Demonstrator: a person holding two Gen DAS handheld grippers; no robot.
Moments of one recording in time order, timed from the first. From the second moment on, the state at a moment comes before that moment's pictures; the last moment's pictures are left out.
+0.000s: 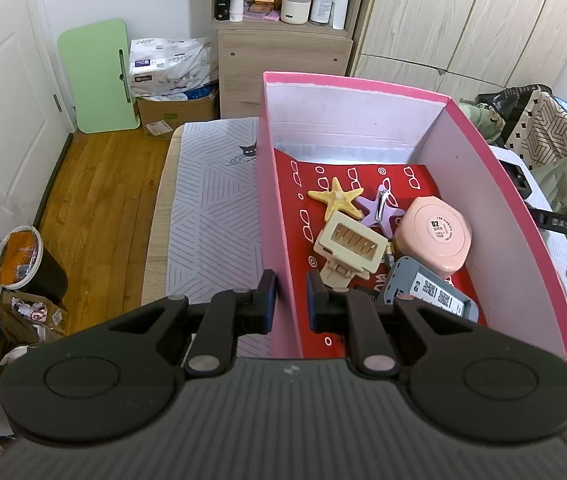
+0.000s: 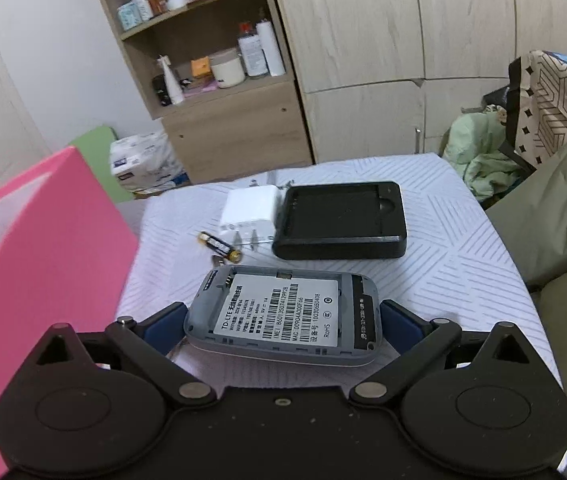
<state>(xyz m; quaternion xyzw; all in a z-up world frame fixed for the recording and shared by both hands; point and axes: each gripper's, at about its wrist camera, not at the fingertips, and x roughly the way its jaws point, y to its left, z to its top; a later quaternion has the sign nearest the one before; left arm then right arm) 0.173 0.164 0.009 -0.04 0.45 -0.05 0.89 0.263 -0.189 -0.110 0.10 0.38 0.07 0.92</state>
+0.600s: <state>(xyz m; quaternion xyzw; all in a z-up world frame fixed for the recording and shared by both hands) 0.171 0.163 0.011 -0.03 0.45 -0.05 0.89 0.232 -0.088 0.011 0.02 0.28 0.31 0.91</state>
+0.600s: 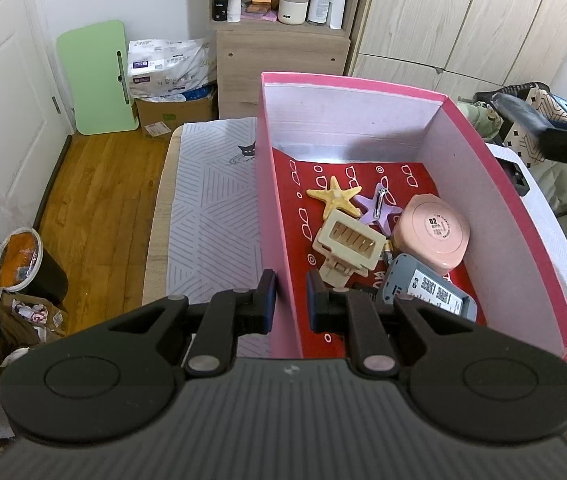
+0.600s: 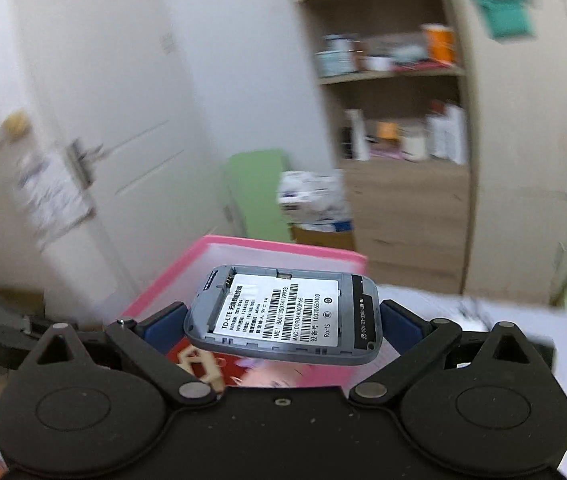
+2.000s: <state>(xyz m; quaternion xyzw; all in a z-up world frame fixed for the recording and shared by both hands) 0.167 0.169 0.013 -0.05 0.44 -0.06 0.89 0.332 0.011 -0.012 0.08 0.52 0.30 0.79</state>
